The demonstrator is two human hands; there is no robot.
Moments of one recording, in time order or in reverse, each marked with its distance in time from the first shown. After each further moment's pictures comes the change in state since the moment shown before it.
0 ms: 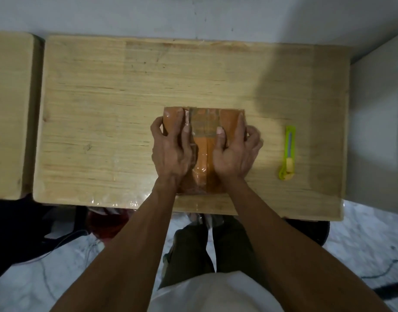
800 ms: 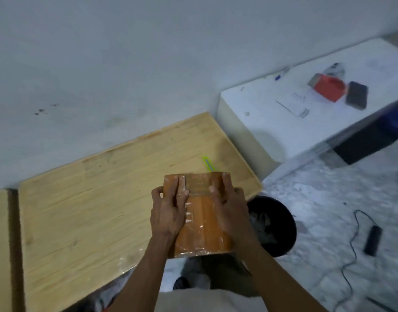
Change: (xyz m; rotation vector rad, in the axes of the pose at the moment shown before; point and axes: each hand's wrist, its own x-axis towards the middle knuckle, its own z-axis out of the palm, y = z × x) left_hand -0.106 0.066 -0.080 -0.042 -0.396 0.434; right_hand -0.137 0.015 -0.188 0.234 0.010 0.350
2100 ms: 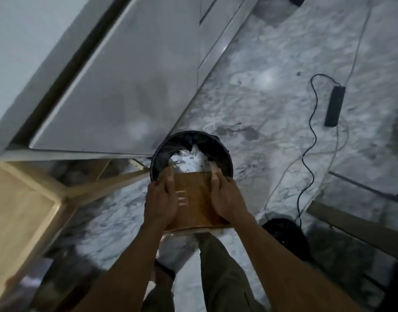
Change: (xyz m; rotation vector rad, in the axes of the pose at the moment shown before) left_hand 0.017 0.070 0.515 0.359 -0.635 -0.172; right_hand 0.156 0.488 -0.062 0.159 -0.213 0.642
